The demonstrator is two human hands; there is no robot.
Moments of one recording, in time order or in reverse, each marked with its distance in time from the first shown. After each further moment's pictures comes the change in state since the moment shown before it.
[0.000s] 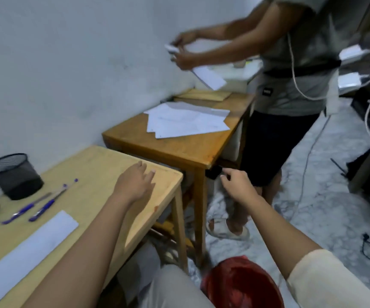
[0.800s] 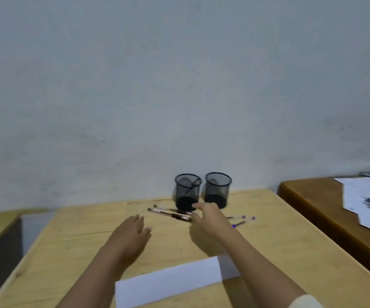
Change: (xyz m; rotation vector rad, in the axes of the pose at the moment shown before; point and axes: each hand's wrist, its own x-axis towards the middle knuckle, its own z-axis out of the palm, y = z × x) left_hand -0.243 -0.299 -0.103 -0.085 0.199 -0.786; right_hand -0.096 -0.359 0.273 -0.068 -0.644 -0.851
